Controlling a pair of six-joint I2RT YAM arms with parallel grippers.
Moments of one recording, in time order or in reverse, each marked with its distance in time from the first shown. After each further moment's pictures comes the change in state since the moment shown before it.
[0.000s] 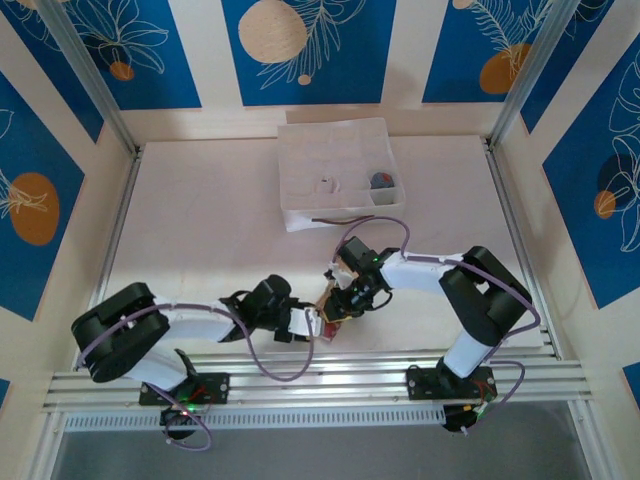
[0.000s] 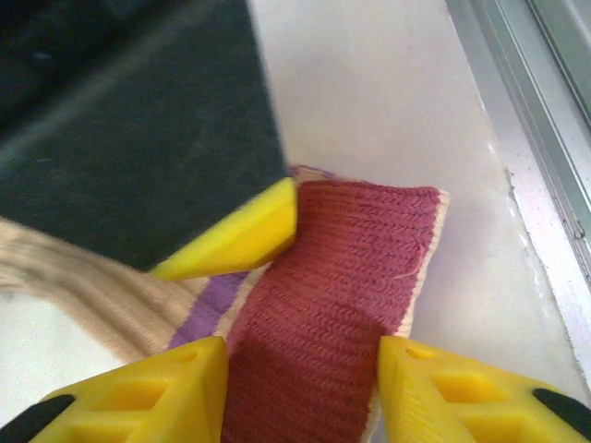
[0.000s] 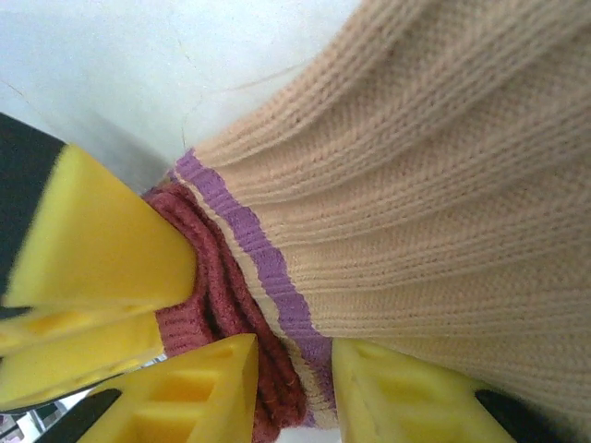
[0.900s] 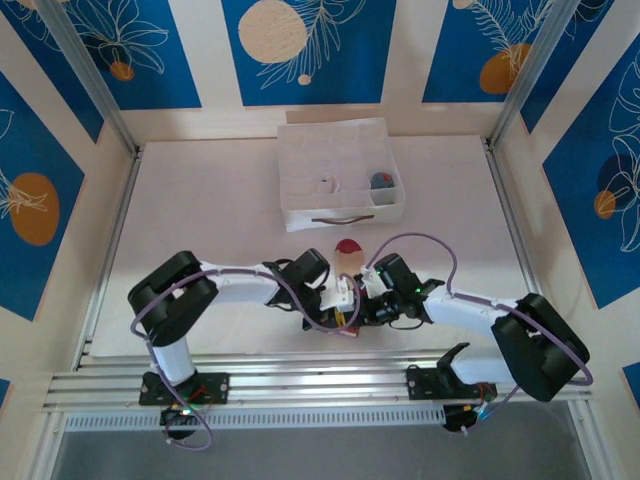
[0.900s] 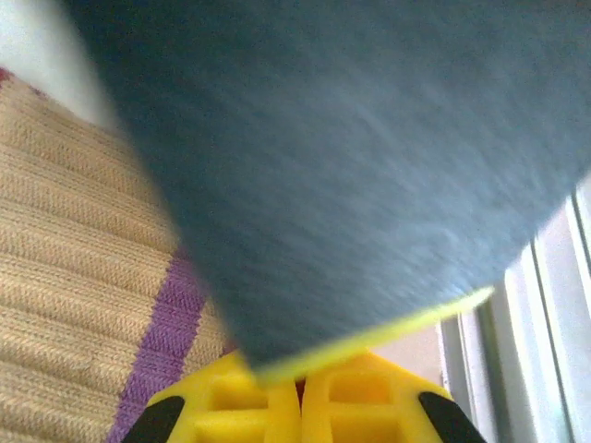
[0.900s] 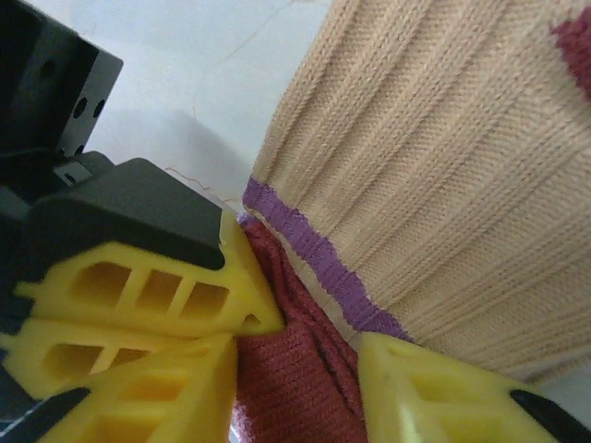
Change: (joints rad) left arm 0.056 0.333 0.480 -0.473 0.364 -0.401; right arm -0.089 -0.372 -0.389 0.333 -0.025 0.126
